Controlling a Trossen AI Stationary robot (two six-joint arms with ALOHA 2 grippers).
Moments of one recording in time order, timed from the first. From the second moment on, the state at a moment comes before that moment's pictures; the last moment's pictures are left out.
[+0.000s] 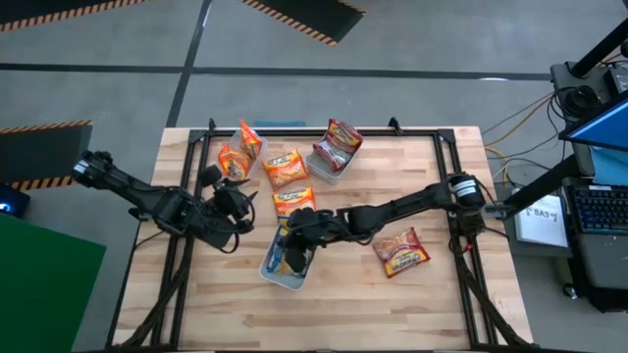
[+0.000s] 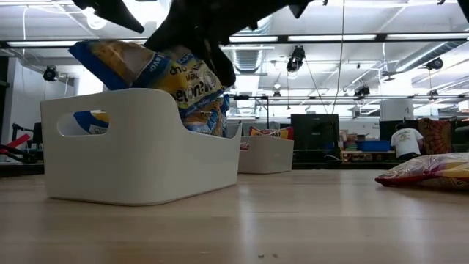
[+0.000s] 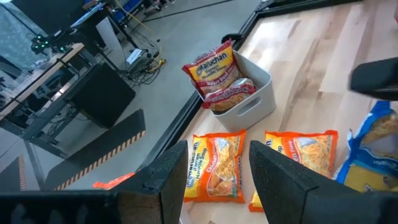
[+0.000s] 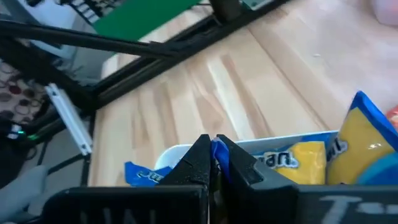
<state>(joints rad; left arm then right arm) -0.45 1.06 0.99 -0.87 -1.08 -0.41 0.18 1.98 1.48 0.04 0.08 0.59</state>
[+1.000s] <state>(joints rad) -0.46 1.06 0.99 -0.89 -1.09 -0.40 0.21 1.98 1.50 0.05 0.16 0.16</state>
